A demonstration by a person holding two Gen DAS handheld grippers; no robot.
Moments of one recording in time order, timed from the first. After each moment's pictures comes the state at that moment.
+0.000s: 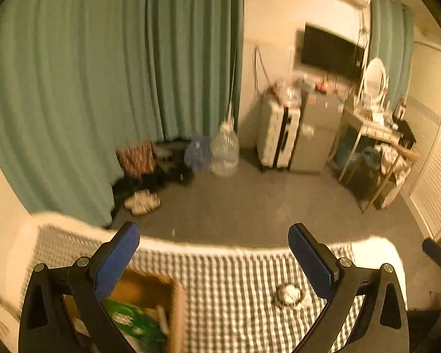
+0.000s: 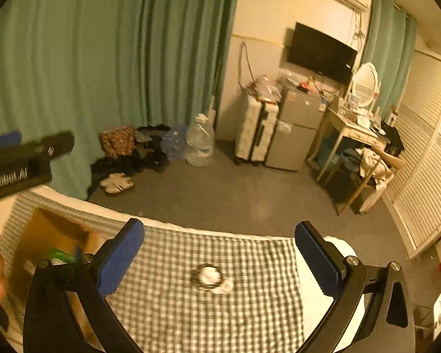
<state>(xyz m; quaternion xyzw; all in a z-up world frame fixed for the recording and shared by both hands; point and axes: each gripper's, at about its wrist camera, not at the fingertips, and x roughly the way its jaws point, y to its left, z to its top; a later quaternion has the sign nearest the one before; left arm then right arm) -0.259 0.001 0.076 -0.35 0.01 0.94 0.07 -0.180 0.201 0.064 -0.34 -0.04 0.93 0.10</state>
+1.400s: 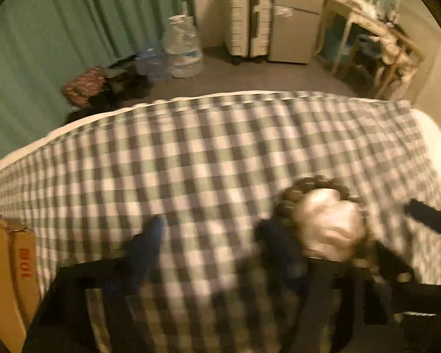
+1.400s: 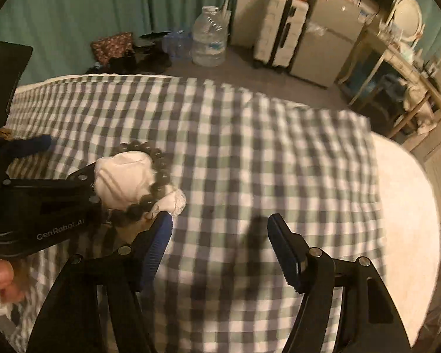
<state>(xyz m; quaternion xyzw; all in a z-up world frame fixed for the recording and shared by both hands) -0.295 0.136 -0.239 -0.51 0.11 0.85 0.14 -0.246 0.315 -0.255 -0.52 -0.02 0.85 0.04</state>
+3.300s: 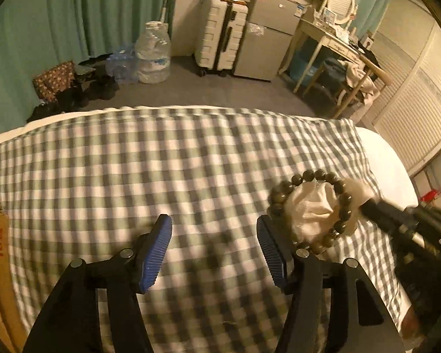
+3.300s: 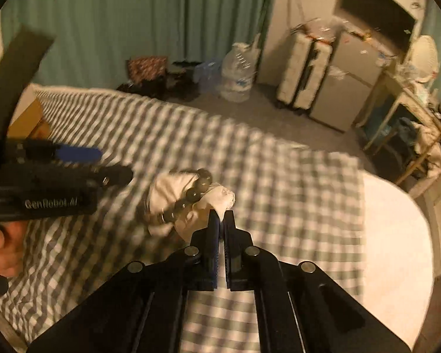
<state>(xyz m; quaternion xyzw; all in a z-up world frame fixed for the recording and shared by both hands) -0.280 0.141 -0.214 -0.50 0.01 0.84 0.22 -0.203 0.319 -0.211 -0.43 -0.07 0.90 -0.02</state>
